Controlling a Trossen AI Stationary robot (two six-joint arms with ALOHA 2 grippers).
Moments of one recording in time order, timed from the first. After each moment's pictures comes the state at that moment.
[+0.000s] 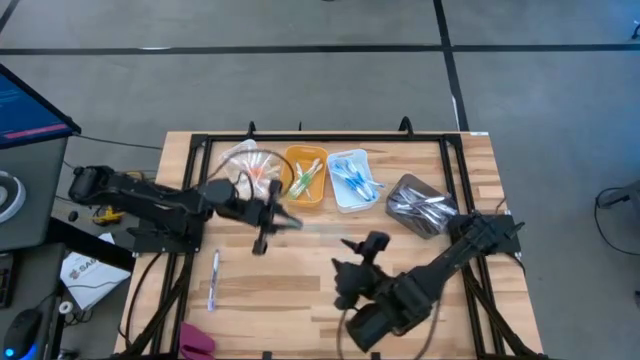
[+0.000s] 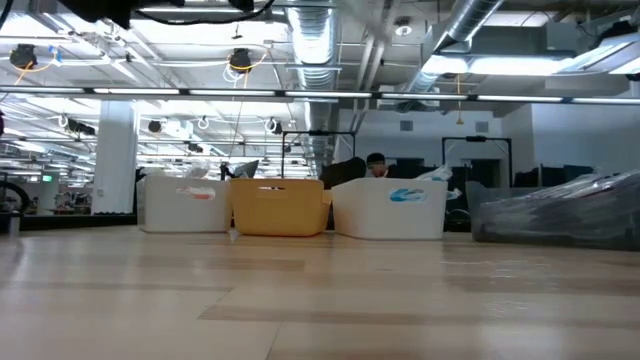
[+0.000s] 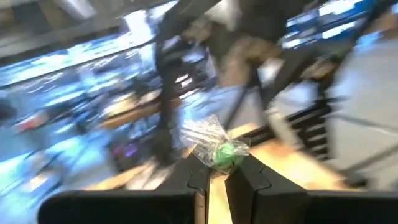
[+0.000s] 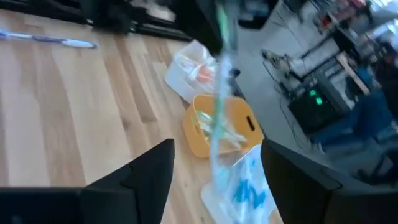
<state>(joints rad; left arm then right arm) -0.09 1.15 0.61 0.63 0.17 0.30 0.66 2.13 2.32 -1.57 1.10 0.75</state>
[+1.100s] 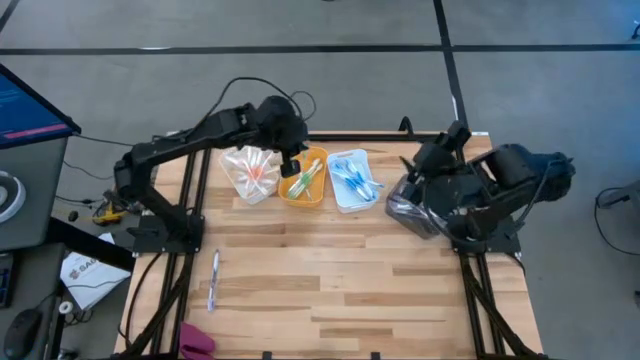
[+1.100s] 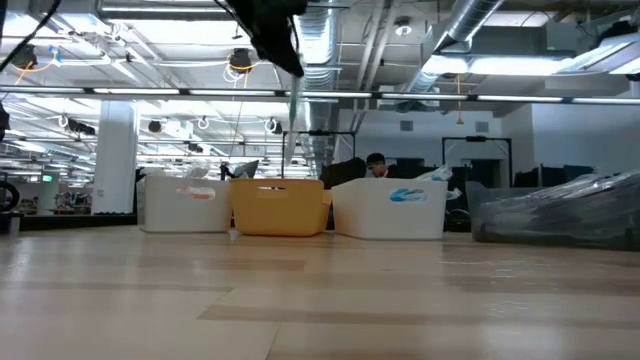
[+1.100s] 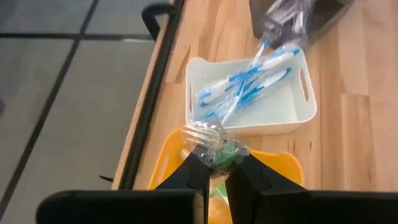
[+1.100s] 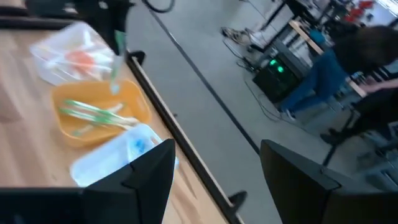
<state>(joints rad) 0.38 1.56 1.60 -0.81 -0.05 0.30 0.37 1.44 1.97 -1.57 1.07 0.43</state>
